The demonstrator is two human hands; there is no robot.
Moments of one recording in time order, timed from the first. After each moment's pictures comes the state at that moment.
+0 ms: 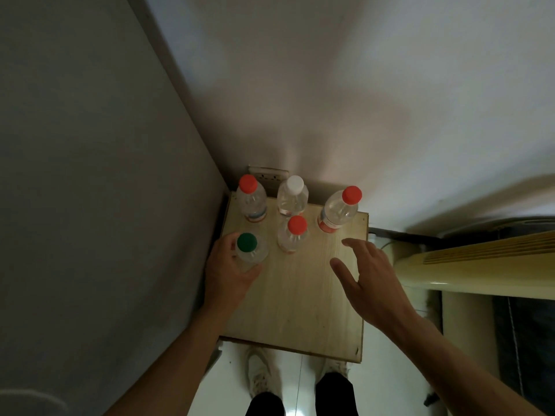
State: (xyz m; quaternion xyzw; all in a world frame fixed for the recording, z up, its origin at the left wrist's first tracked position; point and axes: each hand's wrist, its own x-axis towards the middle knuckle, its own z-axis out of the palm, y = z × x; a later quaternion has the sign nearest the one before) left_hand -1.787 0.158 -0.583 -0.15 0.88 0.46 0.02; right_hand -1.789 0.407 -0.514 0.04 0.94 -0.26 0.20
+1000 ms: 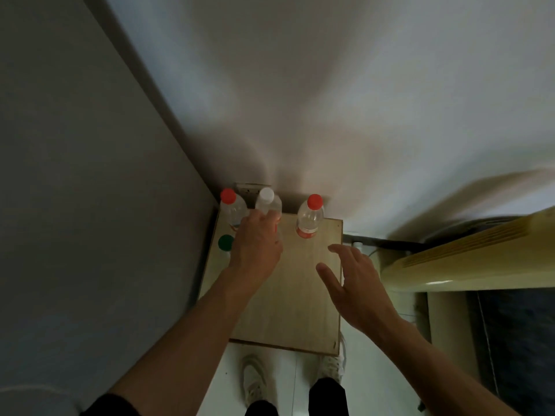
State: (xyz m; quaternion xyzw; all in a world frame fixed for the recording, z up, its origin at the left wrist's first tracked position) left_hand -1.830 0.251 -0.481 0.02 0.97 0.22 0.06; right_hand -1.761 0.435 -0.462 0.04 0.94 -0.30 0.17
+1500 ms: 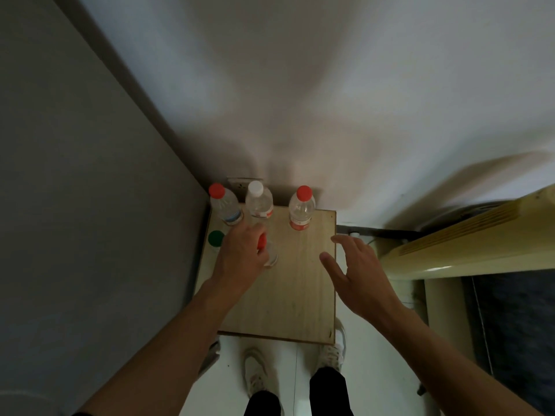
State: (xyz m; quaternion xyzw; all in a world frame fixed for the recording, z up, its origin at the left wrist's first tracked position) left_hand -1.805 0.237 -0.490 0.06 0.96 0.25 0.07; right_hand -1.762 0.456 -0.467 0.06 0.93 -0.30 0.18
